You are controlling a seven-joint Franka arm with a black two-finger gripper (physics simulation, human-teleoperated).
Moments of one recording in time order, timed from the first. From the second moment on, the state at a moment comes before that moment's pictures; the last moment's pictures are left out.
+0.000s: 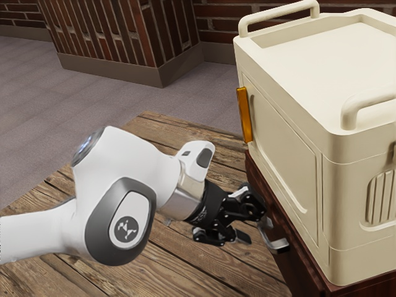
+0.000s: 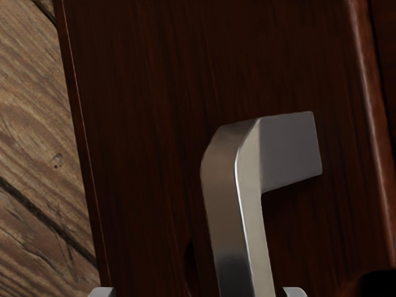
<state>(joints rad) -0.12 -0.29 -0.20 -2.32 -0.58 2.63 -0.64</state>
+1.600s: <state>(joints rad) -0.06 -0.53 -0.07 -2.35 -0.43 2.08 -0.79</state>
